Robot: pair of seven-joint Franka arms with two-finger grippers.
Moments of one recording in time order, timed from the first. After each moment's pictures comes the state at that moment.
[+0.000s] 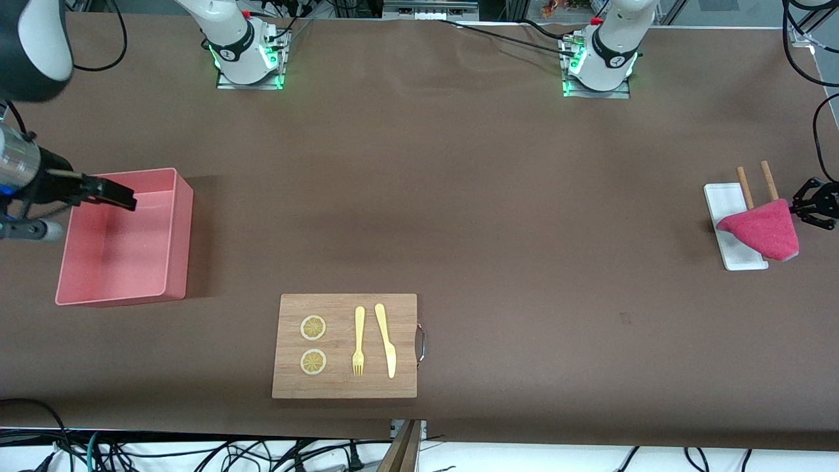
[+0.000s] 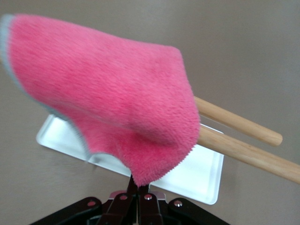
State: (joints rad) left arm 0.78 0.72 0.02 -1.46 -0.34 1.77 2.07; right arm -0.01 0.26 0.03 -1.43 -0.03 1.58 0.10
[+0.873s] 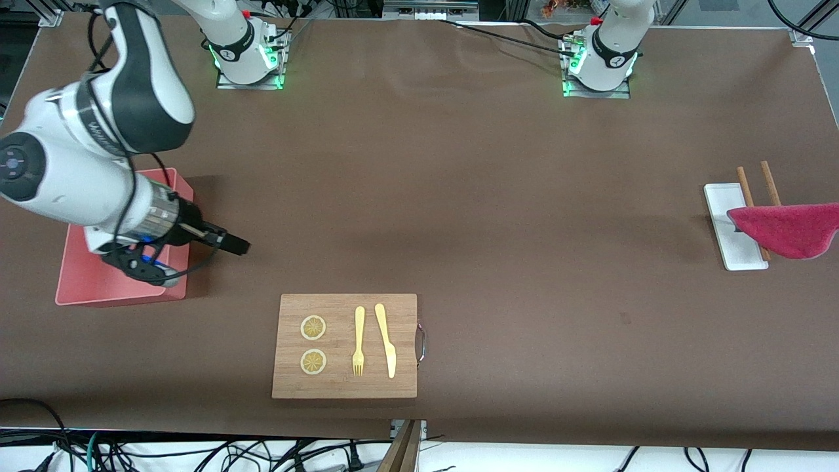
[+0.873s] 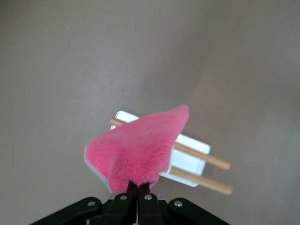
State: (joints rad) left arm 0.56 0.42 0.01 -1.39 -0.11 1.63 1.68; right arm 0.21 0.40 0.05 -1.43 0.19 1.83 0.67
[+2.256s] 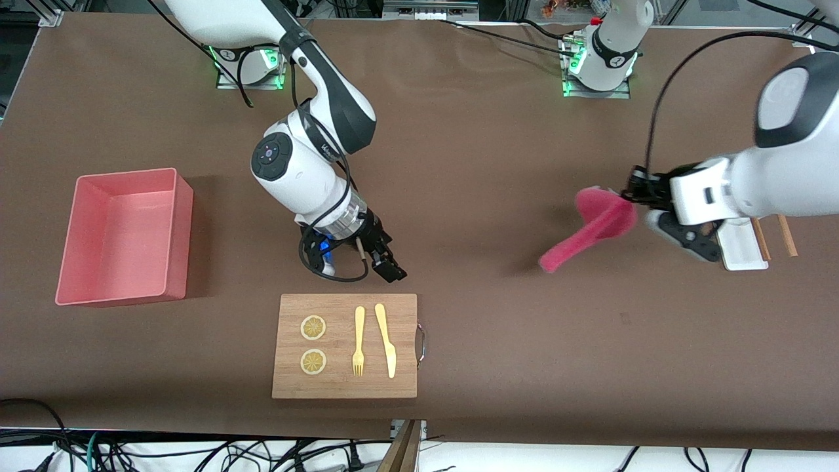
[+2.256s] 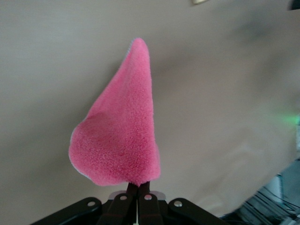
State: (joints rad) left arm 0.18 0.35 -0.42 -1.41 -0.24 1.45 0.21; right arm 0.55 0.61 0.05 -1.43 0.34 2.41 1.49
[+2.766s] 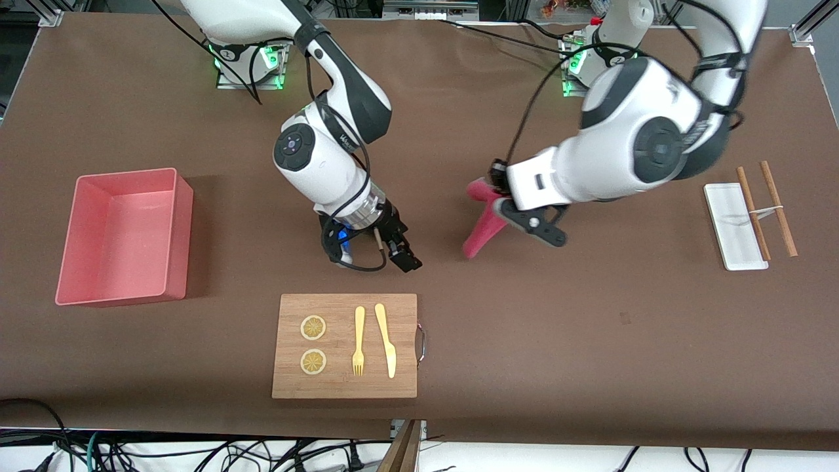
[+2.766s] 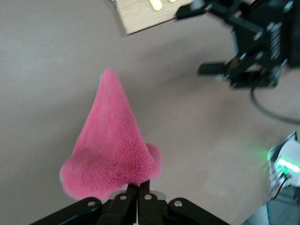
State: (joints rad) left arm -0.13 0.45 -0.43 -1.40 -0.27 1.75 -0.11; right arm 0.60 0.62 0.05 -1.43 0.34 2.41 1.56
